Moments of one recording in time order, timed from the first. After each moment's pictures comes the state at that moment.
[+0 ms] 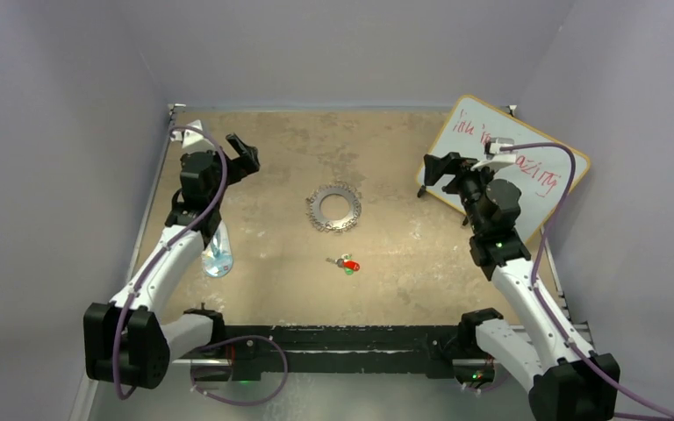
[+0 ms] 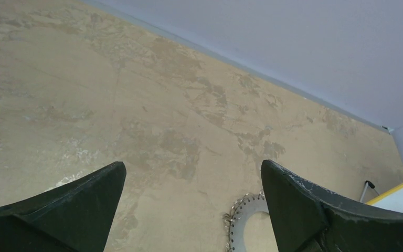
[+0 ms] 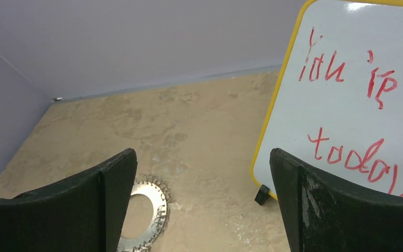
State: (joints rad) left arm -0.14 1.11 0.77 0.15 -0.14 -0.49; right arm 0.20 0.87 0.65 0.25 0.04 0.33
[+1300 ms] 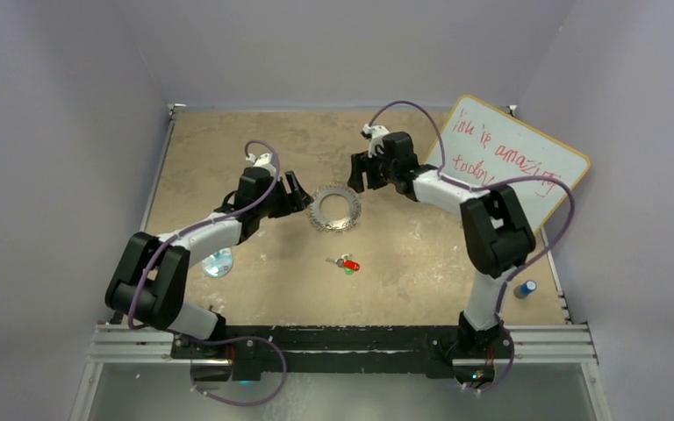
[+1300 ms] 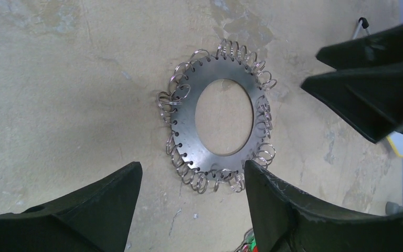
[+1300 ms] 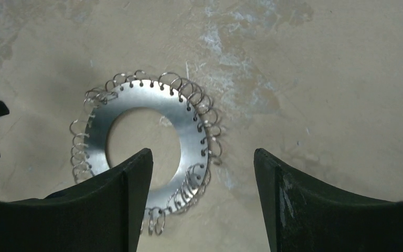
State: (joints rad) left arm -0.37 1.46 0.72 0.16 0.13 -0.63; right arm 0.43 1.80 1.15 0.03 -0.25 0.15
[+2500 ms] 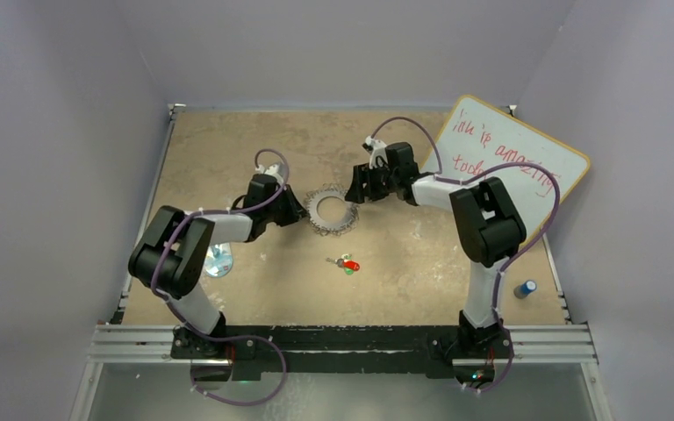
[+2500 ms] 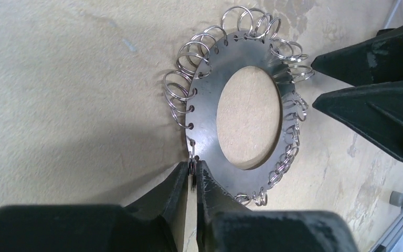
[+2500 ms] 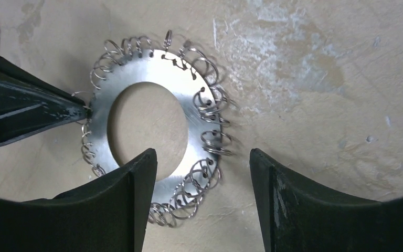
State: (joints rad) left arm -0.36 1.70 0.71 0.32 0.24 -0.67; right arm 0.41 1.96 1.16 0.08 -0.49 0.22
